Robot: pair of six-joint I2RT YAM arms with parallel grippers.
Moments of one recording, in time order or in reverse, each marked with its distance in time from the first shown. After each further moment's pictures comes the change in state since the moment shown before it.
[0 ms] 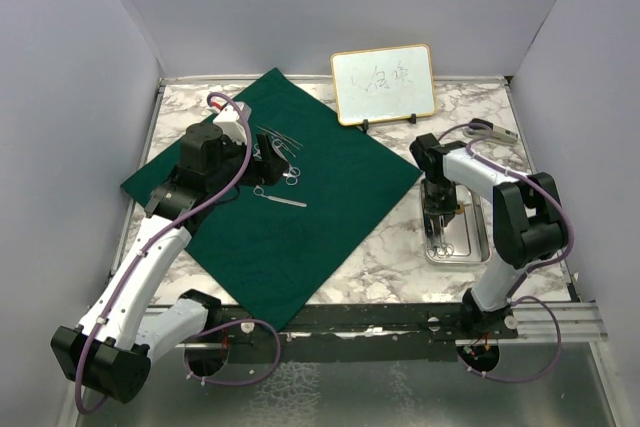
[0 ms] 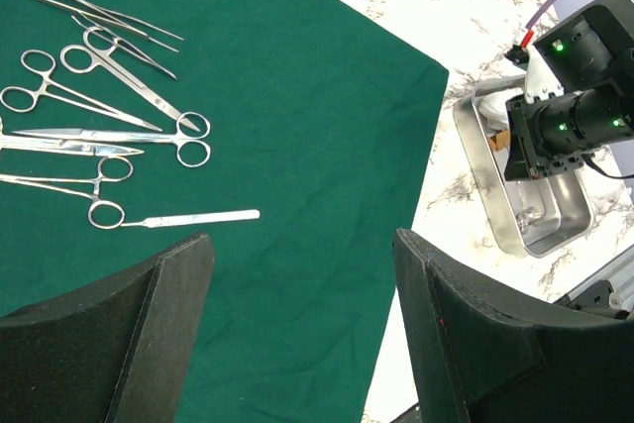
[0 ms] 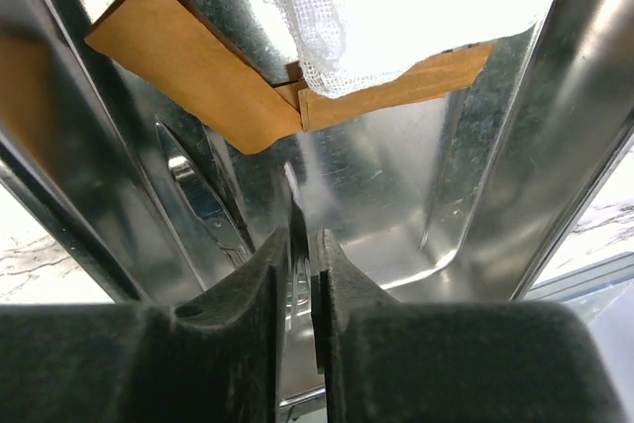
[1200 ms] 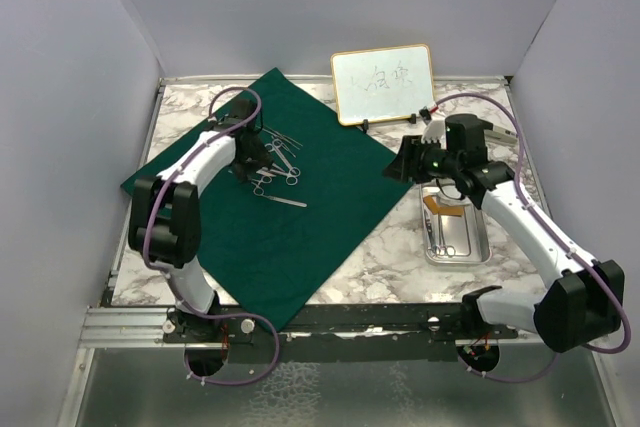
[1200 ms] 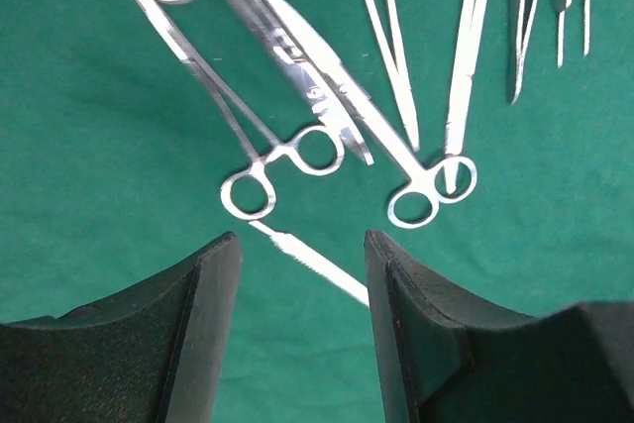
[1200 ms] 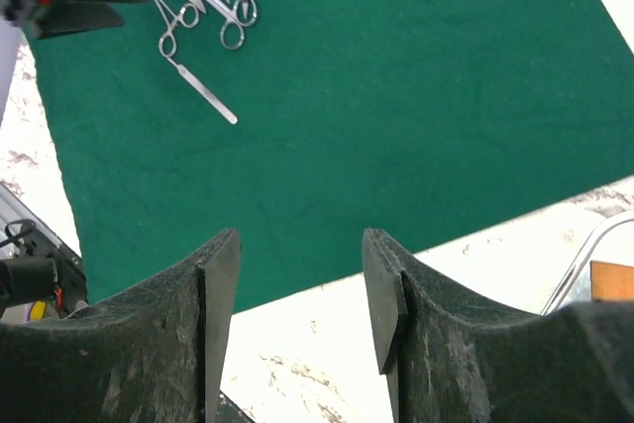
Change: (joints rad) left arm 0.143 0.717 0.244 -0.227 -0.317 -0.430; right arm 0.006 -0.486 -0.109 0.573 -0.727 -0.086
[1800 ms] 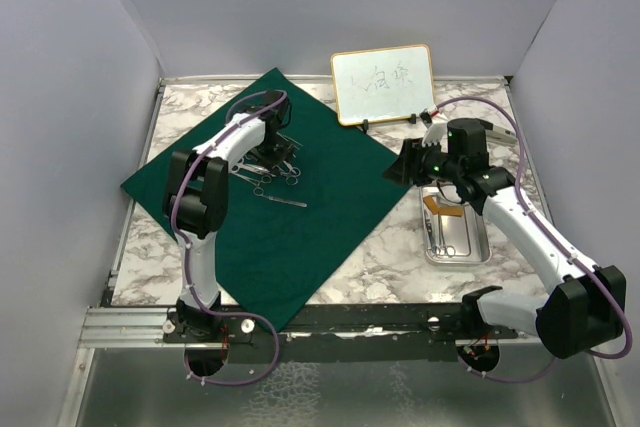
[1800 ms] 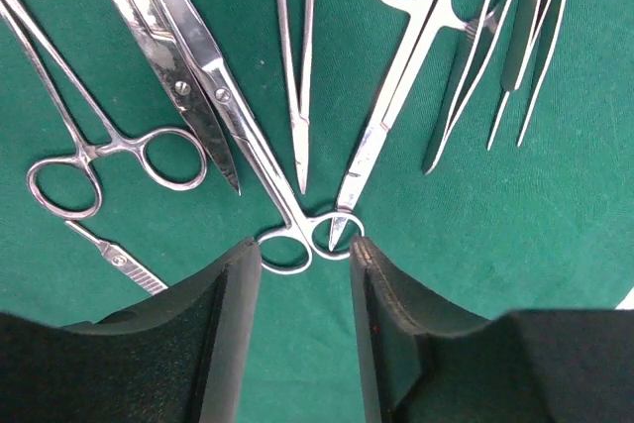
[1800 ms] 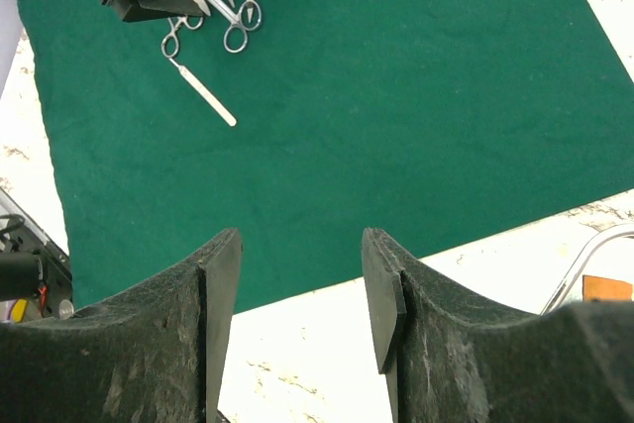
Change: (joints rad) left arm -0.115 0.337 0.350 -0.167 -0.034 -0.473; right arm 0.000 -0.045 -0.057 0.074 -0.017 -0.032
